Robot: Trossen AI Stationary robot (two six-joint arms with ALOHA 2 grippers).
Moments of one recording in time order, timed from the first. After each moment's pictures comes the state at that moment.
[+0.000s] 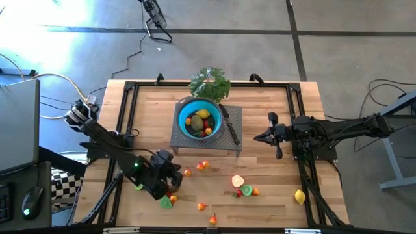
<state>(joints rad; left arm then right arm) -0.69 1.47 1.05 -0.69 -0.69 -1.61 0.07 0.53 0.32 0.04 -0.03 -0.06</state>
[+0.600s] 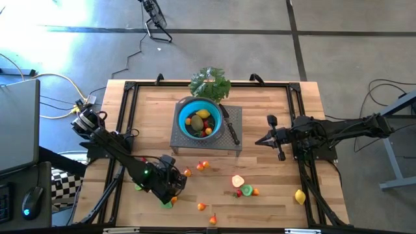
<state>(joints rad) -0.67 1.61 1.10 -0.76 -0.52 -1.84 0.07 0.53 0.32 0.02 -0.13 -0.13</state>
